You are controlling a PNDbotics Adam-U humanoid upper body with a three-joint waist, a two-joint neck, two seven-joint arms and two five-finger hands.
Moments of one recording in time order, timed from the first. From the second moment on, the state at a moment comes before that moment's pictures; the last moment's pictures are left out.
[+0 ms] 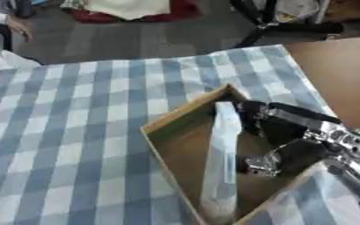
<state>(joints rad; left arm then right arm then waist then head) -0.26 0.48 0.19 -1.84 0.23 0.00 0.28 -0.44 -0.72 0.33 -1.98 -0.39 0.28 0.33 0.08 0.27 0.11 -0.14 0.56</state>
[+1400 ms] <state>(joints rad) -0.25 0.48 0.20 -1.84 0.23 -0.01 0.29 -0.34 -0.80 0.11 -1.98 -0.43 0.23 0.09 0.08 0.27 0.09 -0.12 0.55</state>
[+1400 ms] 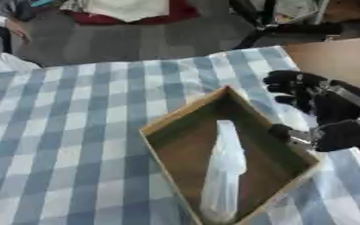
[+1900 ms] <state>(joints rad) -0.25 0.48 0.20 -1.84 0.23 -0.01 0.29 -0.36 -0.80 0.05 -1.98 -0.43 0.24 -0.07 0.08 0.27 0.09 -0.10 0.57</state>
